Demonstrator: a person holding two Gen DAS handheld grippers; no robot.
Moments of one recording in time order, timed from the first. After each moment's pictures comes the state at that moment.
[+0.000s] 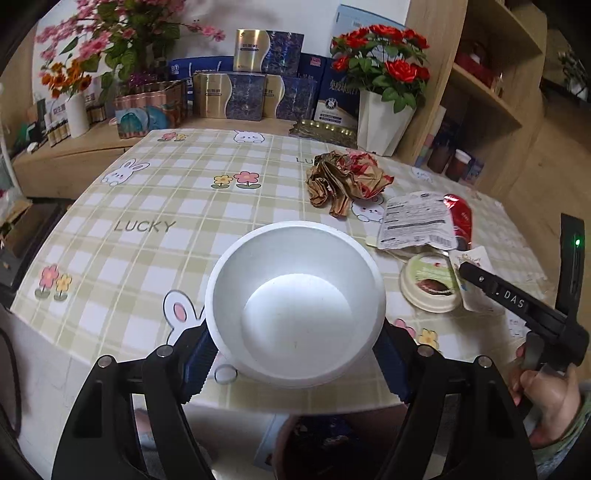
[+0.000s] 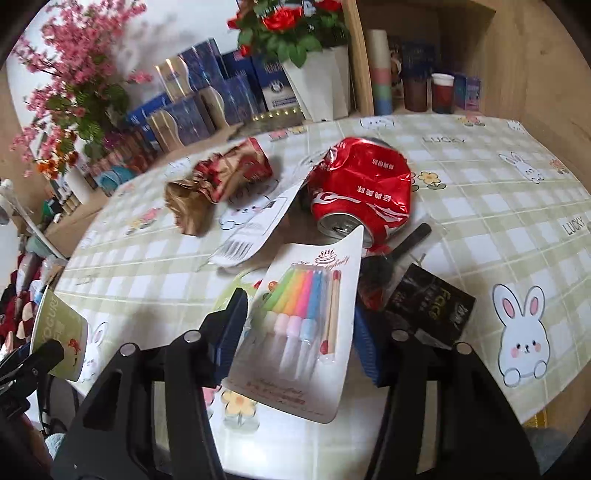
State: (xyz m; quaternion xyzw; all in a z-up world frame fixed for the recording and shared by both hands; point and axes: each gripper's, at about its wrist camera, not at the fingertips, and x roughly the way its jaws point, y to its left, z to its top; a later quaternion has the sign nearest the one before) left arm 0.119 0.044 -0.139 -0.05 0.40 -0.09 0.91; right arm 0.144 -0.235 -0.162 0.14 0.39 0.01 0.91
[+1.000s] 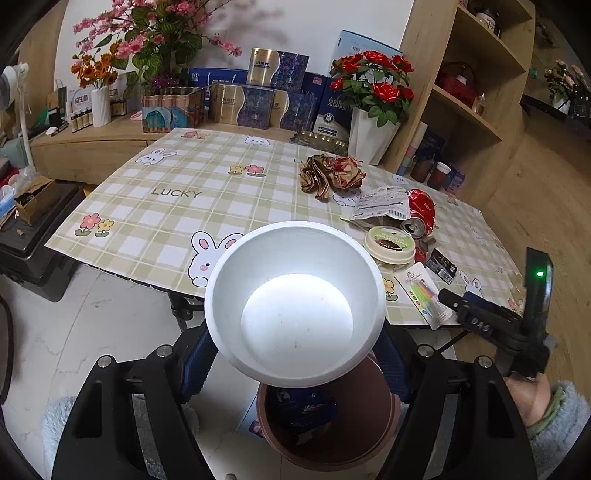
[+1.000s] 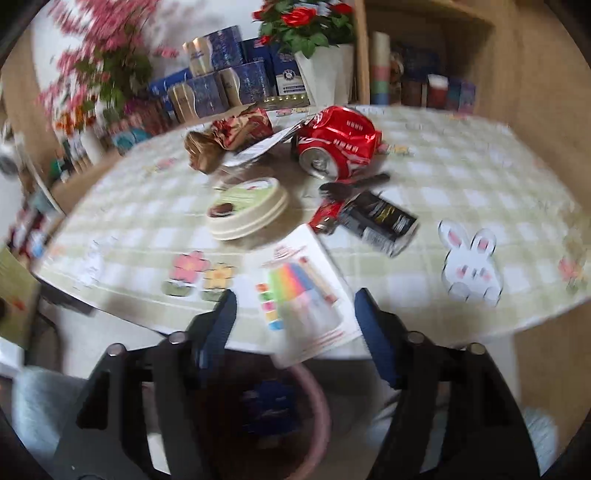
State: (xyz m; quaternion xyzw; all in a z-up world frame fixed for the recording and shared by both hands) left arm 0.000 0.051 -0.113 -0.08 0.37 -0.09 0.92; right arm 0.057 -0.241 -0.175 0.05 0.40 0.02 0.91
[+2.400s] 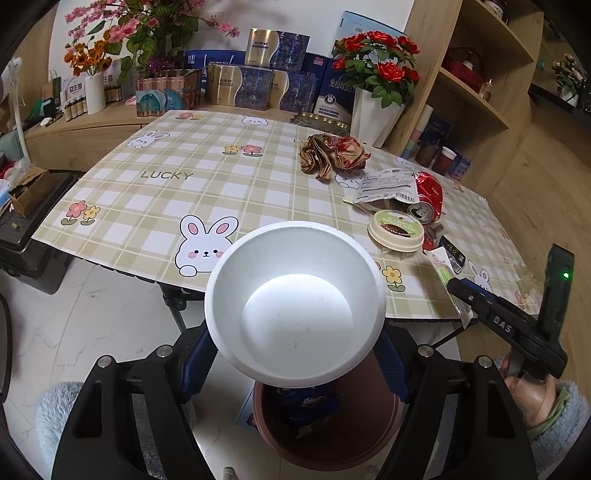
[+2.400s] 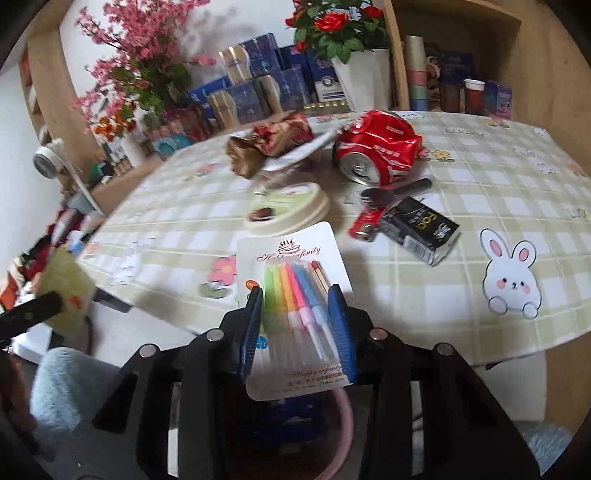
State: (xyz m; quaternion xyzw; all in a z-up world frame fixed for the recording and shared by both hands) left arm 0.022 0.043 -0.133 -0.08 0.41 -0.09 0.91; right arm 0.050 -0.245 -0.172 0.11 0.38 0.12 0.91
